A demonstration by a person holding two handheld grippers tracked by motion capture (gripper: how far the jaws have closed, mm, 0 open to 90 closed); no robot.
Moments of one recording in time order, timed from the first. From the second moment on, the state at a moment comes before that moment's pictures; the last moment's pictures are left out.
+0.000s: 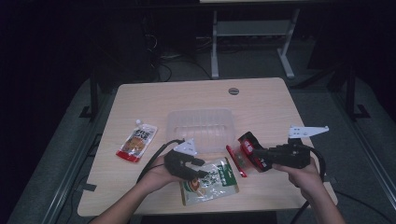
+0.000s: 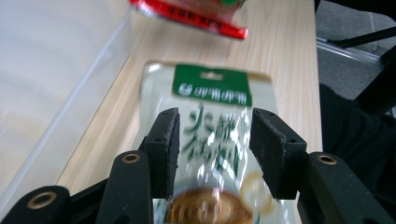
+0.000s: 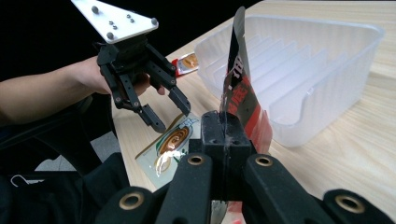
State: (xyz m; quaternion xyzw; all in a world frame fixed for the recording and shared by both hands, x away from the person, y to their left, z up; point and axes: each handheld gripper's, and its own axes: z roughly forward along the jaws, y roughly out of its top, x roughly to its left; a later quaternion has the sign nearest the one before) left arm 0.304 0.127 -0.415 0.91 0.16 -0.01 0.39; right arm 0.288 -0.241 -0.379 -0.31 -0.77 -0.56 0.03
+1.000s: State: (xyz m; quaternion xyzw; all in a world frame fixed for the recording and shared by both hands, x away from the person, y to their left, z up) left arm 0.267 0.237 -0.414 0.88 0.26 0.05 0.39; right arm 0.340 -0.203 -0.345 -0.25 -0.76 -0.59 0.03
